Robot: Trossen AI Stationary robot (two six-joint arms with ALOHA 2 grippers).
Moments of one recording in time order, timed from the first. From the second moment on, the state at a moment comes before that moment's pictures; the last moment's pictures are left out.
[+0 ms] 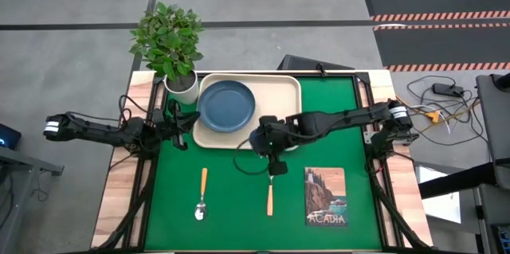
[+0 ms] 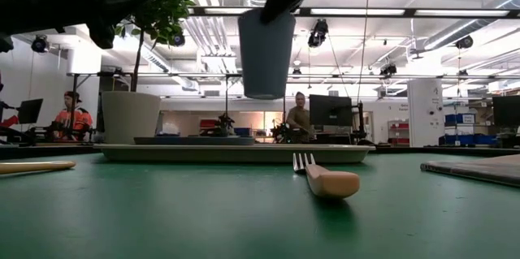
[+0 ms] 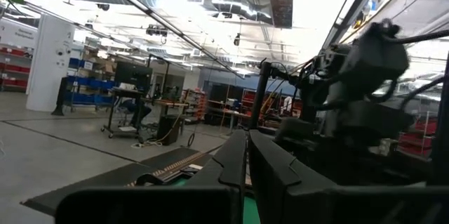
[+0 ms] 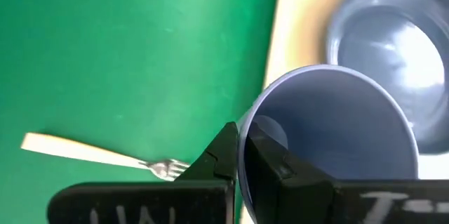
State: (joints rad) left arm -0.06 0.53 0.02 0.88 -0.38 -0.04; right arm 0.11 1.82 1.68 -0.84 0.04 -0.11
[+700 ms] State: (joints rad) left arm -0.06 0.53 0.02 0.88 -0.38 -0.04; right arm -0.04 1.82 1.68 -0.90 0.04 -0.18
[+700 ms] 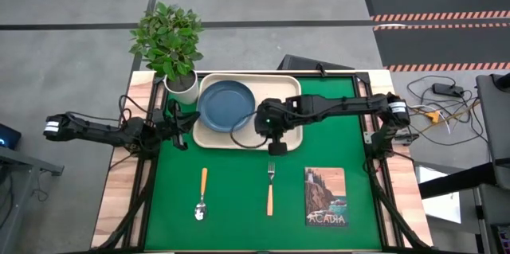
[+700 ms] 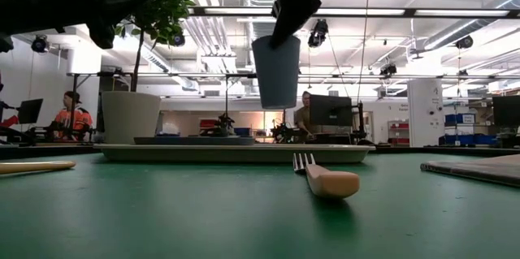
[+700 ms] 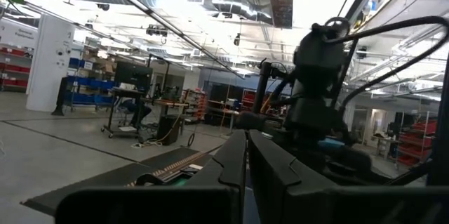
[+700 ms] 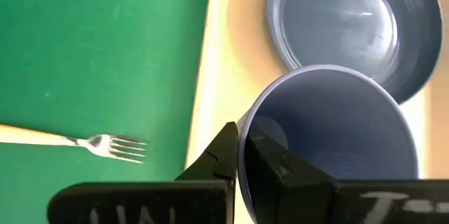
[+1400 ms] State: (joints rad) left arm -0.06 0.53 0.02 0.88 -0.38 -0.04; right arm -0.41 1.85 1.63 -0.75 0.02 -0.25
